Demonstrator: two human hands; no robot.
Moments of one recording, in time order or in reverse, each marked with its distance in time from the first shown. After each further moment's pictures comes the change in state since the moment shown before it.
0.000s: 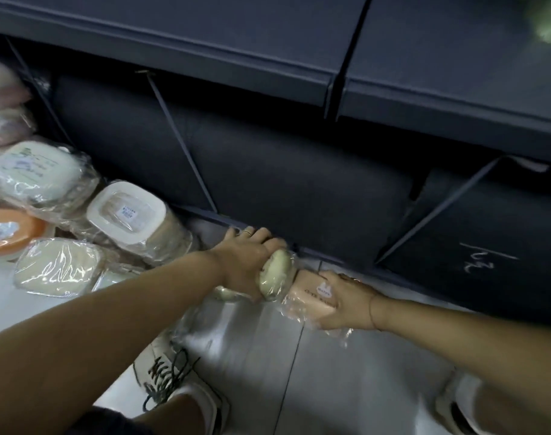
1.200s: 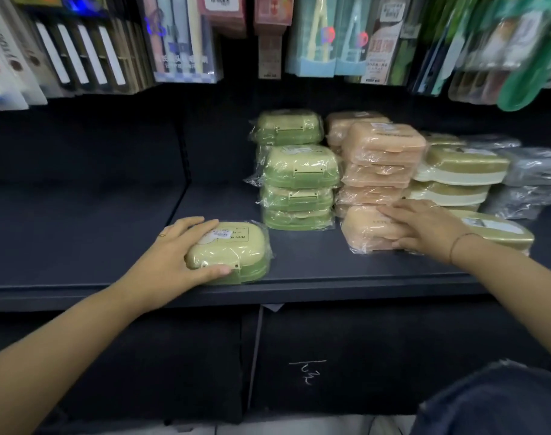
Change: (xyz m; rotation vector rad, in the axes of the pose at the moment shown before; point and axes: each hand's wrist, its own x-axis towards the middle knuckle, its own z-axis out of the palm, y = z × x) left_hand 0.019 0.096 -0.250 -0.475 0.729 0.192; right_hand -0.272 0.165 -0.302 -0.422 0.813 0.439
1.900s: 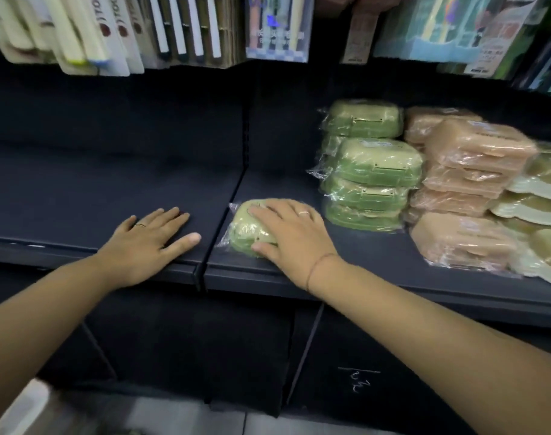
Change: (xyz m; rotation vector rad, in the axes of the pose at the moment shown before) left_hand -0.029 -0.107 -0.062 0.423 -0.124 -0.314; right_hand 0.019 -0.296 -0.009 0.248 0.217 -0.441
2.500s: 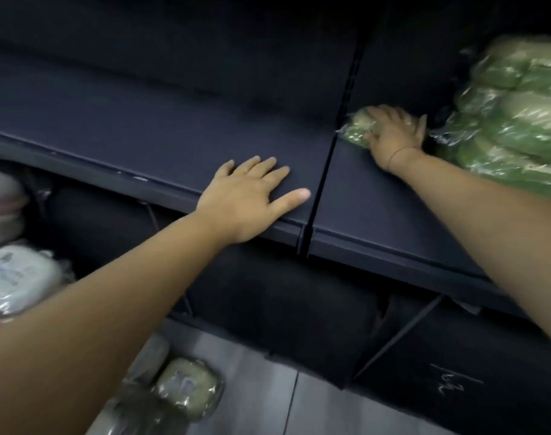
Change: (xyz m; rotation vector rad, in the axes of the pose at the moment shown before) left_hand -0.005 0.004 0.009 0.035 0.091 0.046; right_hand 0.171 0.068 0.054 -0.004 0.096 0.305
